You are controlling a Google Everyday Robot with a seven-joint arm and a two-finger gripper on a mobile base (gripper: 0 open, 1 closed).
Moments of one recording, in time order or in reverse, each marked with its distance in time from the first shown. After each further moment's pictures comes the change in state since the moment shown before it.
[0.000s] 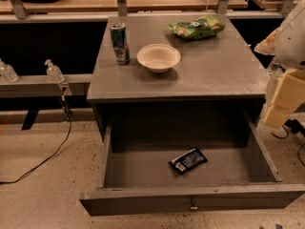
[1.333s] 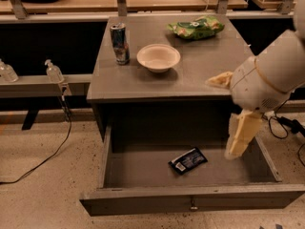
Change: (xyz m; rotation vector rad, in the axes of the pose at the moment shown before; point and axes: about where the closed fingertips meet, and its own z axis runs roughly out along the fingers) arm -0.041 0.029 0.101 -0.115 -0.247 -0.282
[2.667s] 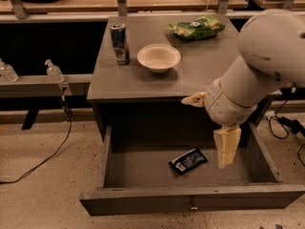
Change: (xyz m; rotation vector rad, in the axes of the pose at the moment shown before) arm 0.001 0.008 0.058 -0.088 0.090 -0.296
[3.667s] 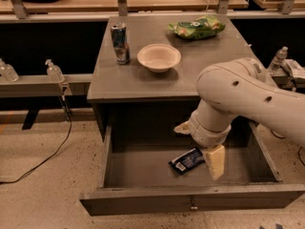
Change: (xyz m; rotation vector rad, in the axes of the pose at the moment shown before) arm 0.030 0.017 0.101 -0.147 0.143 -0.157
